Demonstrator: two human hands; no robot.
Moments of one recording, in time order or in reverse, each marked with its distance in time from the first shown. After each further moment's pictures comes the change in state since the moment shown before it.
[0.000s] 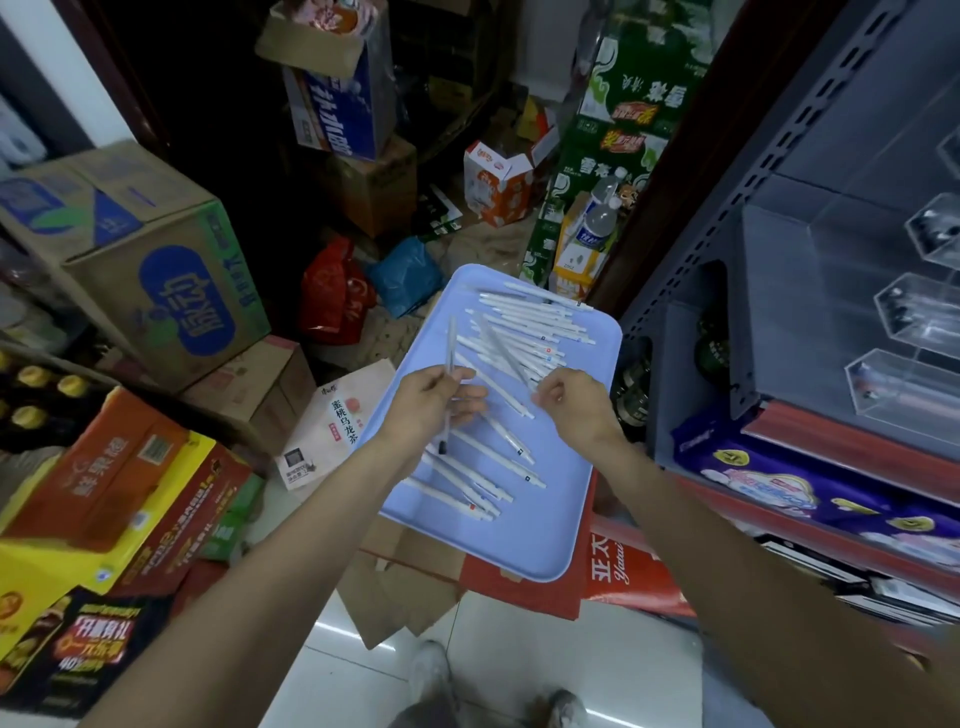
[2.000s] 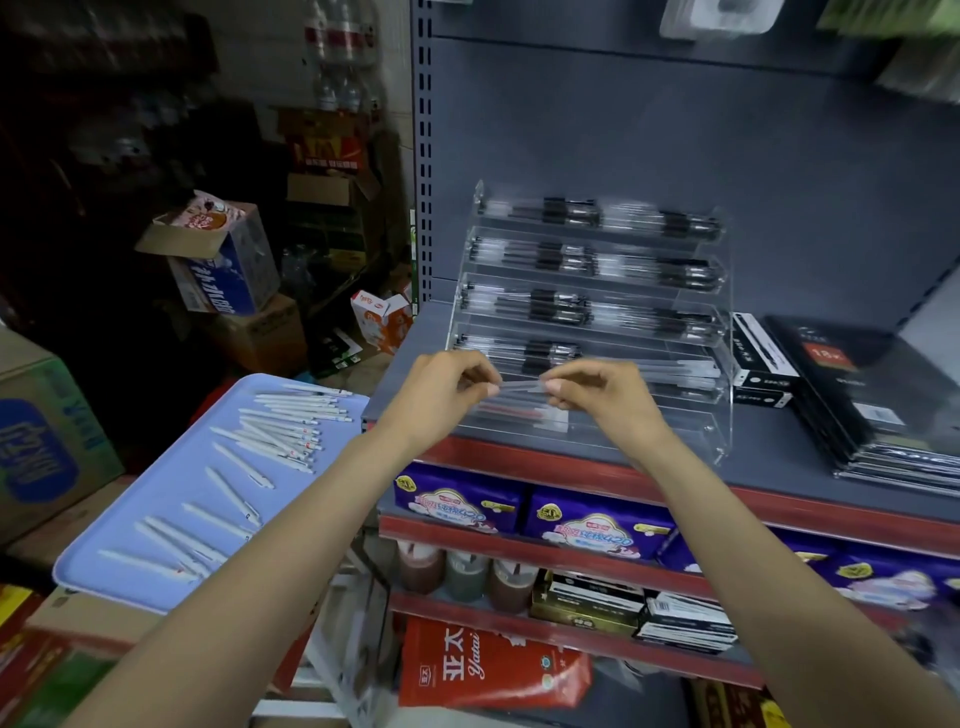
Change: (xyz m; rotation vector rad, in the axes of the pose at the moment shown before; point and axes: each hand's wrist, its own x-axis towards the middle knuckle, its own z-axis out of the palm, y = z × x) left_hand -0.098 0.049 0.364 0.977 -0.107 0.862; right_hand -0.153 0.194 -0.325 0.547 0.275 -0.320
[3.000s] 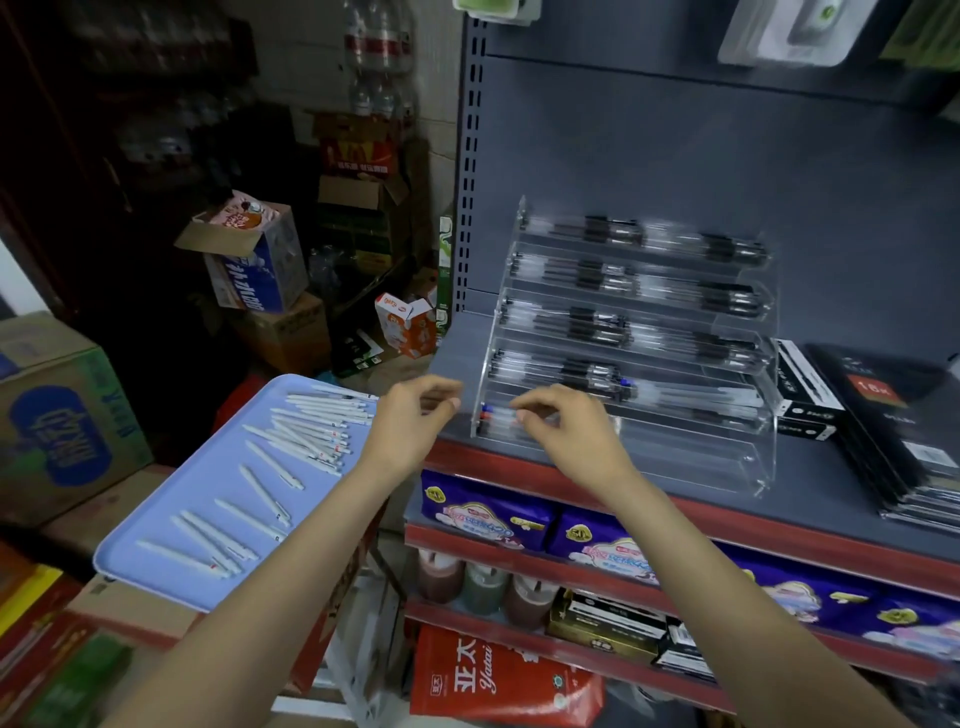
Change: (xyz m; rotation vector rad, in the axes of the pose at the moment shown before) left_hand -0.023 -0.051 -0.013 -0.189 0.191 -0.254; right_hand 0.002 -0.012 0.059 -0.515 -0.081 -0.145
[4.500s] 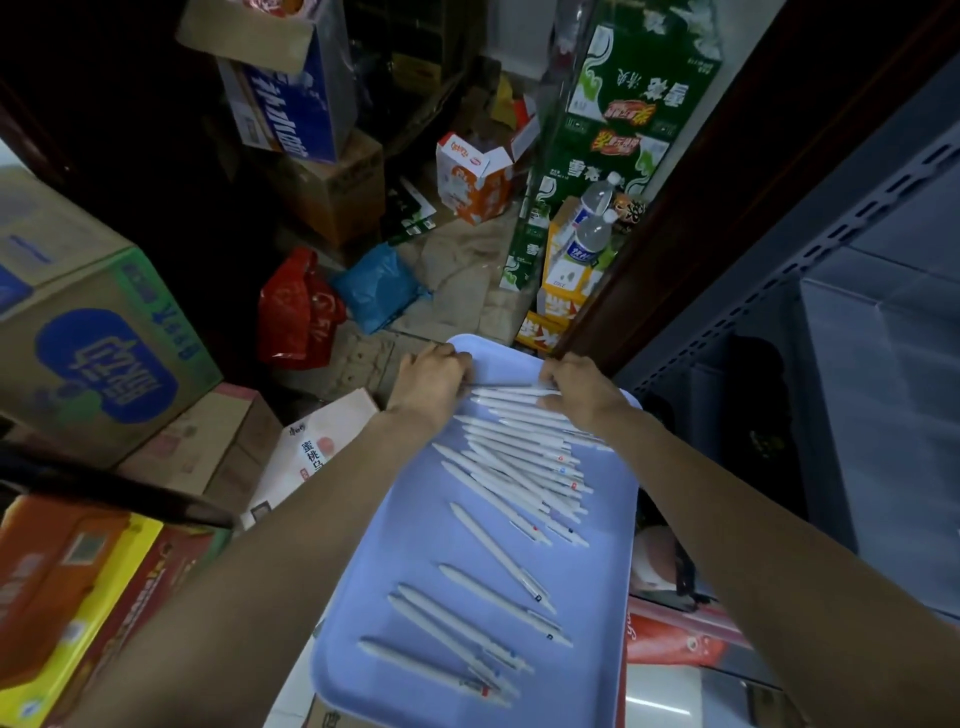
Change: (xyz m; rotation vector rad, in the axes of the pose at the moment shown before) left_hand 0.182 -0.351 -0.159 0.689 -0.489 -0.049; right_hand 0.270 -0.047 0.338 -0.451 -0.689 0.296
